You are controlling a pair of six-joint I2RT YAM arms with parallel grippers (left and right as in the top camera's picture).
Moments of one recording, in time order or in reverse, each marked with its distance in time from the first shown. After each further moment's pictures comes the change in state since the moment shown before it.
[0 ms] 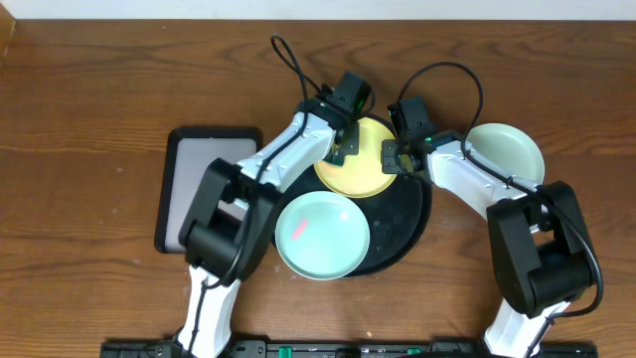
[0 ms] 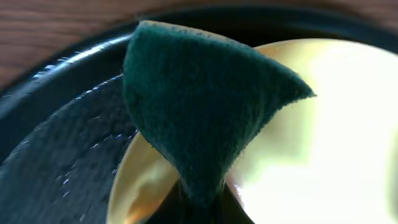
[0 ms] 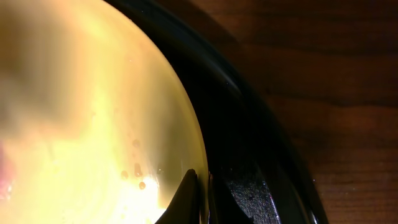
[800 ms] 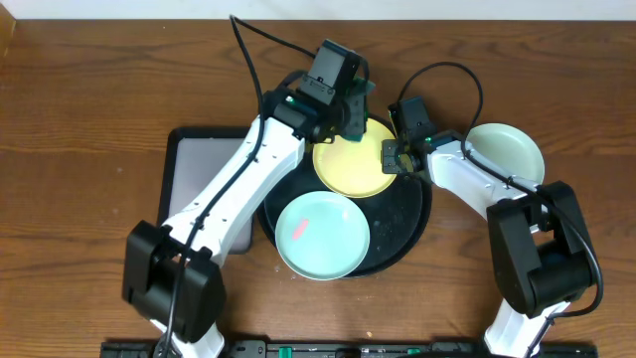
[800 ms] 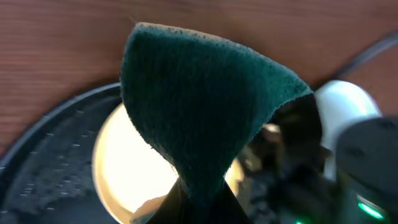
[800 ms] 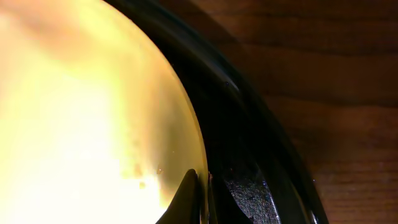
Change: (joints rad) left arm 0.000 -0.341 0.020 -0.058 0.164 0.000; right arm 0.000 0.000 0.000 0.000 0.000 0.000
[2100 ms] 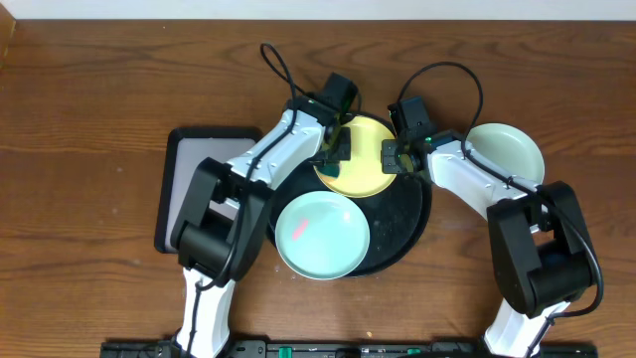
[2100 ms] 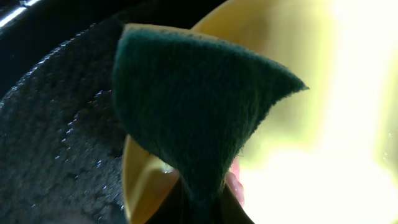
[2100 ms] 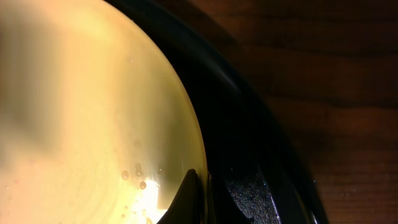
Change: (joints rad) left arm 0.039 0.309 -0.043 -0.039 -0.031 0.000; right arm -0.001 0.000 0.001 0.000 0.000 -0.002
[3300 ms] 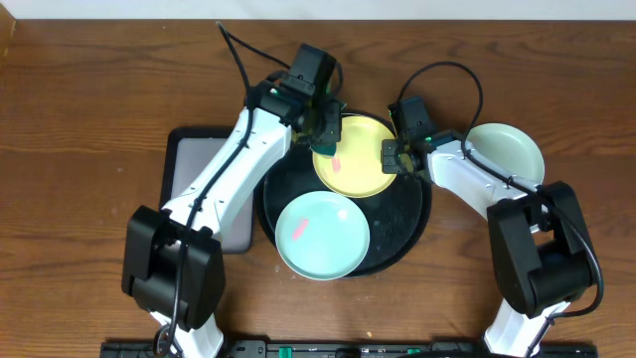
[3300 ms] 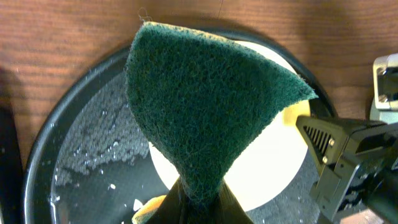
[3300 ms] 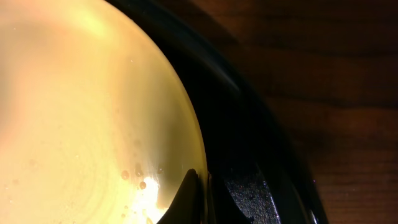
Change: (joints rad) left arm 0.050 -0.277 0.008 -0.073 0.066 0.060; right arm 0.000 0.000 0.002 -0.003 0.000 -0.002
